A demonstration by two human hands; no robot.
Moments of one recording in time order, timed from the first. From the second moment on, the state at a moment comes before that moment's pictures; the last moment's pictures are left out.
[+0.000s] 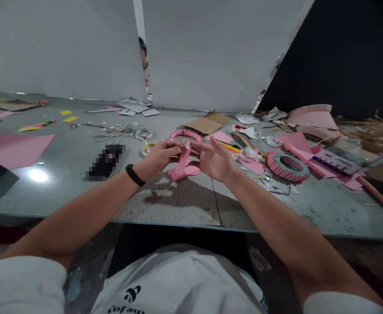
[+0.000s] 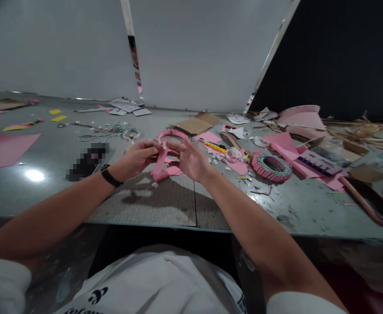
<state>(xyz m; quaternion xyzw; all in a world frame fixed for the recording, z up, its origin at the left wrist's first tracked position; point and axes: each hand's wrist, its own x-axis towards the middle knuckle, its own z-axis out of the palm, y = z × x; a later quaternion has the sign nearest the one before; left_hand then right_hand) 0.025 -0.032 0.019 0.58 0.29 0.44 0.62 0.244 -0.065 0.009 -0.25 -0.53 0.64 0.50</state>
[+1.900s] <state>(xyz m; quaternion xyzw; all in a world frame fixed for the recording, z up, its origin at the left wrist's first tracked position) 0.016 -0.024 0.016 0.71 0.32 0.33 0.53 0.241 -0.055 -0.006 -0.35 -0.72 0.33 0.49</state>
